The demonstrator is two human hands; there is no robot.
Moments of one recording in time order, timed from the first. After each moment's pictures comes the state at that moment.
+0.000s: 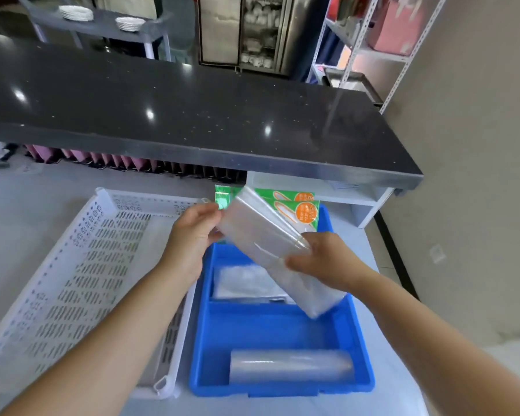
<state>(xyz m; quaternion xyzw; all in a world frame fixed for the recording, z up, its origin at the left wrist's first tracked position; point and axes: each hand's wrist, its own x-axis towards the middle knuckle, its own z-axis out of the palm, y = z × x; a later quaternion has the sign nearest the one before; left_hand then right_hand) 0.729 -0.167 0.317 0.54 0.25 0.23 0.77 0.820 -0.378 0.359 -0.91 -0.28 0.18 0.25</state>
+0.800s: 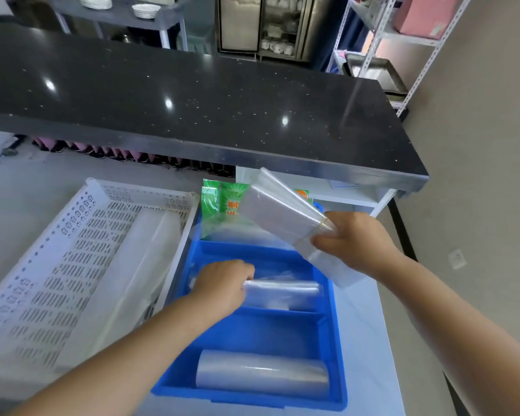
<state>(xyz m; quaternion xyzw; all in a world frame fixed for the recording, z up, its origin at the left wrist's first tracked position) 0.740 -0.249 0.279 0.98 0.14 -0.05 0.14 0.891 -0.422 0.374 -0.92 -0.36 0.06 0.16</state>
